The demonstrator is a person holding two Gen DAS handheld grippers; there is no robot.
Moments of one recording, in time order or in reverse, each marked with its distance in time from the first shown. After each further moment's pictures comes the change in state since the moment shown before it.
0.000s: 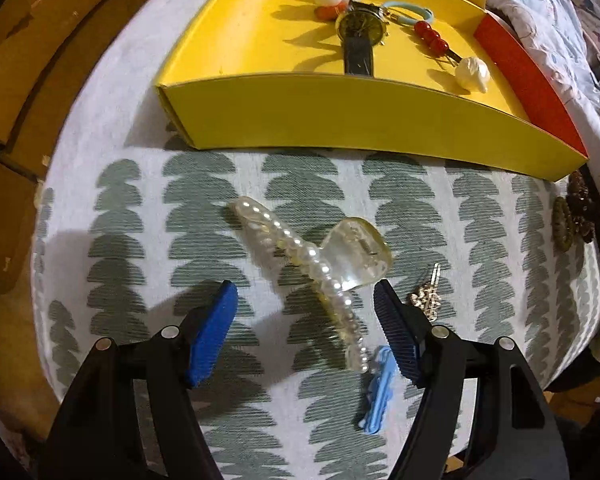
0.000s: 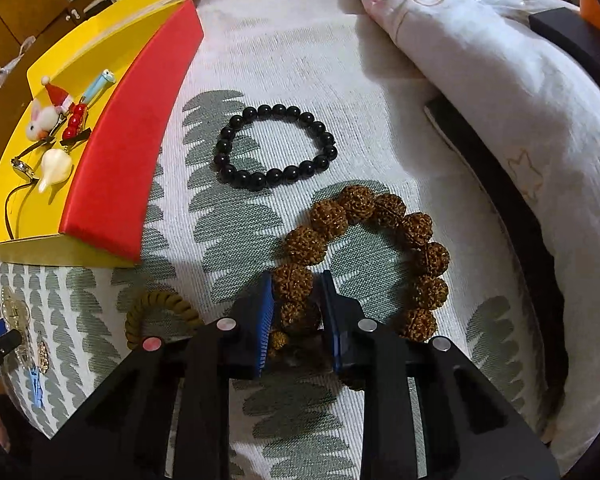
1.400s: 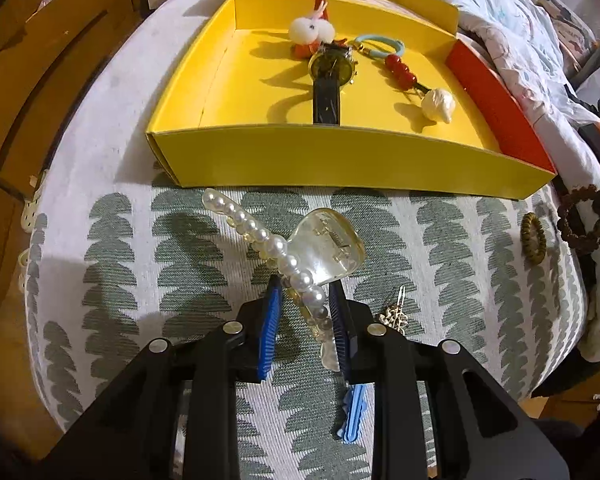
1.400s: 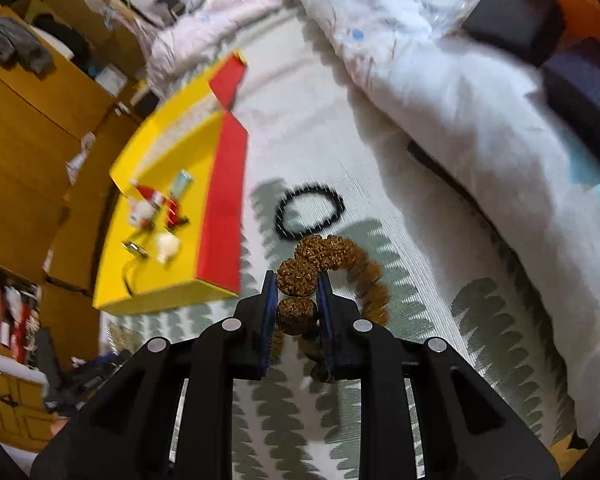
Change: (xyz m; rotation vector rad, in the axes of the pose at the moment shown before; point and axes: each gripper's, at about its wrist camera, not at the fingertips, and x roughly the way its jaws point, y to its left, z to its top) left arm -0.027 -0.015 0.007 0.025 -0.128 -0.054; right arm -0.101 -0.069 -0.010 0.214 -0.194 0.358
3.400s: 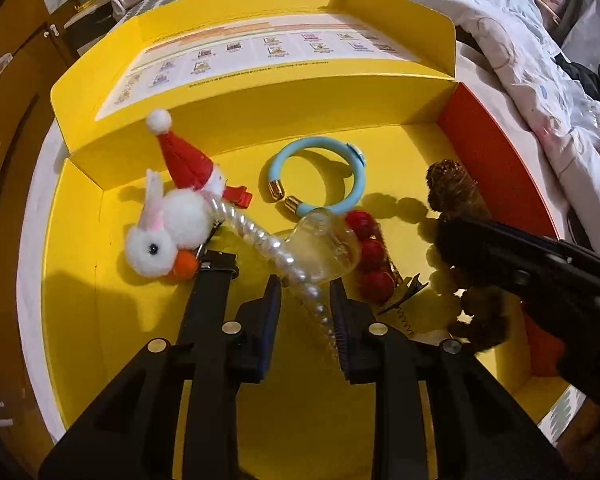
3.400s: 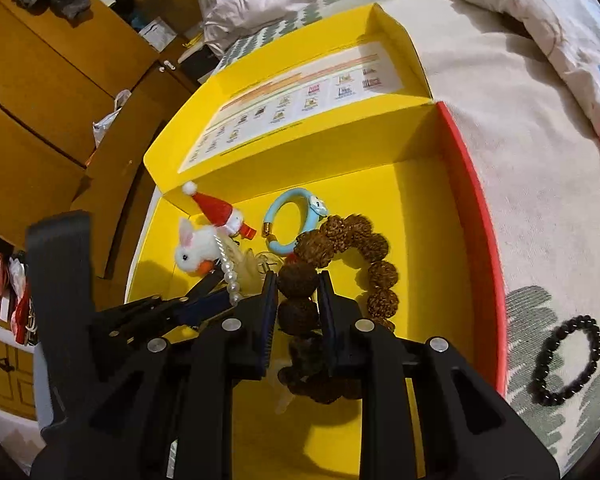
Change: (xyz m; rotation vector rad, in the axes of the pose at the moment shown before) left arm 0.070 -0.075 0.168 0.229 0.005 0.026; right arm 0.196 0.174 0.068 -0.155 0.102 0.107
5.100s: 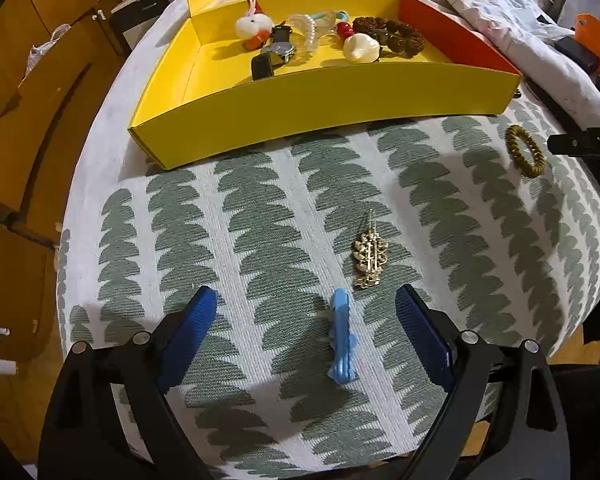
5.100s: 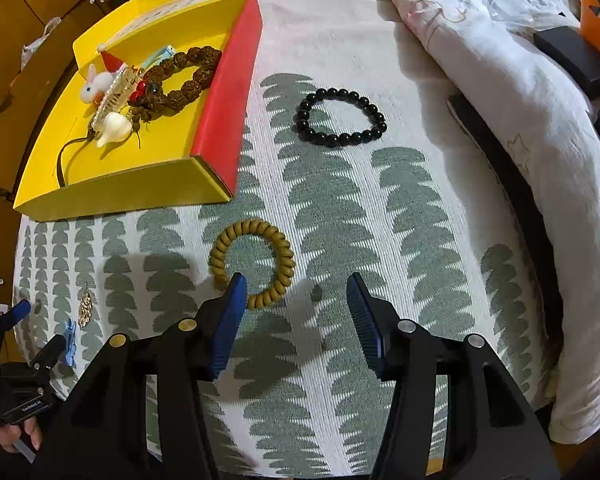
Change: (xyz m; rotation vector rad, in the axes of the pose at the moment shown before) left arm -0.080 -0.023 -0.225 -0.025 -0.001 0.113; right arm -0.117 -0.071 -0.147 -0.067 0.178 -0.405
